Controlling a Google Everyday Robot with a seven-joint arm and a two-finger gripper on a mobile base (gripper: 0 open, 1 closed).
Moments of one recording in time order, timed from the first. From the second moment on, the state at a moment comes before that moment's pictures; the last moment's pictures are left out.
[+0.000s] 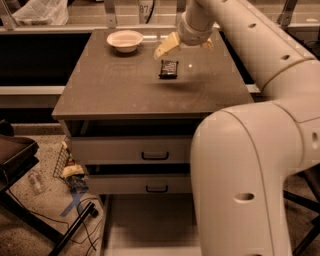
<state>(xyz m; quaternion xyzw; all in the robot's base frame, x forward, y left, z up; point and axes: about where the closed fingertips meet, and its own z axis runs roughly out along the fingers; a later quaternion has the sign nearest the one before) 0.798 -0.100 0.882 -0.16 0.96 0.06 0.24</state>
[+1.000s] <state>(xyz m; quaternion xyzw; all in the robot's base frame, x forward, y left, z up) 0.806 -0.106 0.853 -0.09 0.97 0.06 0.23</state>
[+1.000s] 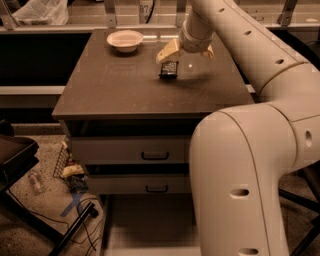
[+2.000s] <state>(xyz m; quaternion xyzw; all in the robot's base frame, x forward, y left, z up) 0.838 -0.056 0.807 -0.08 0.97 0.06 0.21</state>
